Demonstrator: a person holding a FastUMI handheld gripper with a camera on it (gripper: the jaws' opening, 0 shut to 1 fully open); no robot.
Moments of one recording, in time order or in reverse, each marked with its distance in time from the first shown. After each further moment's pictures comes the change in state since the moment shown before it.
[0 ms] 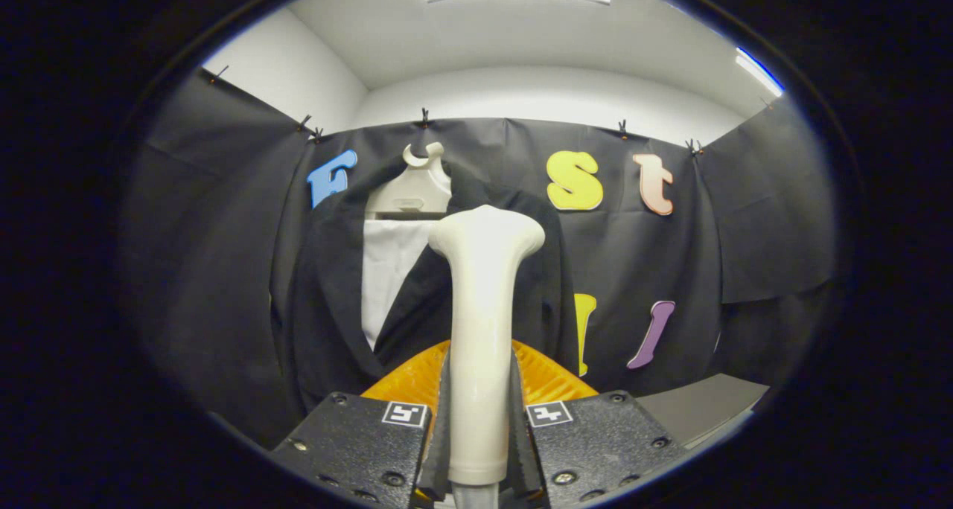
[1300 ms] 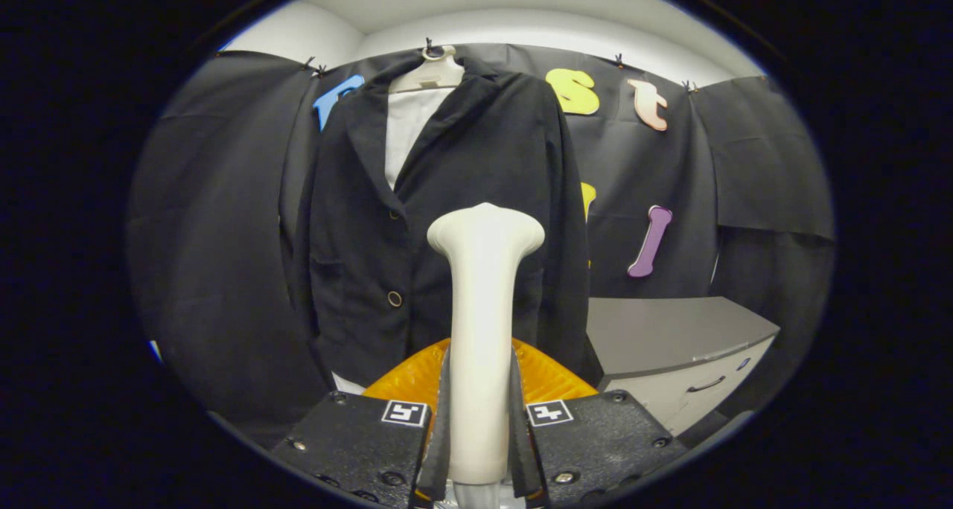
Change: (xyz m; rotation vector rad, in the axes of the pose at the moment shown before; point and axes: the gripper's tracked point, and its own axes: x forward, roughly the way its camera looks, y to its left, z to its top) arm -0.085 0.009 -0.163 0.018 0.323 -0.022
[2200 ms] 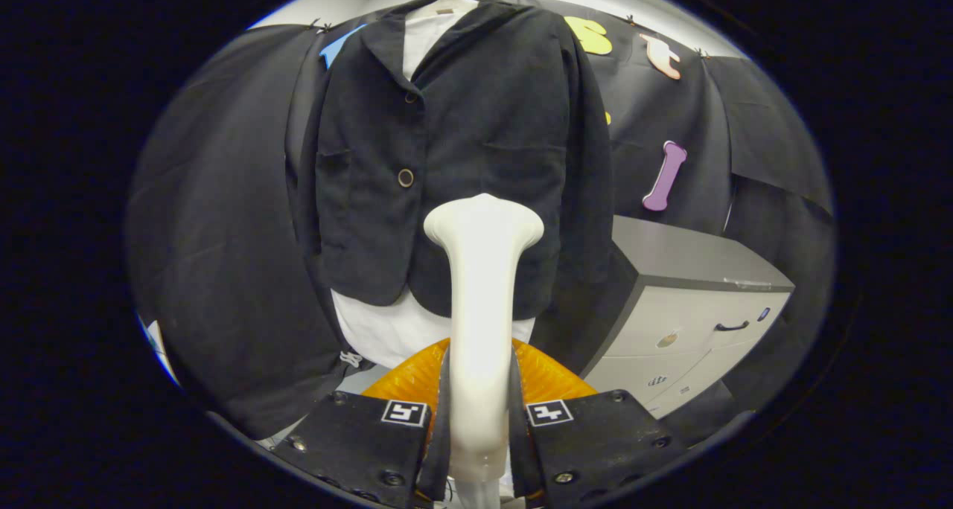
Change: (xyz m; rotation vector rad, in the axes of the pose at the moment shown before) arm 0.000 0.009 -0.123 -0.014 0.272 0.023
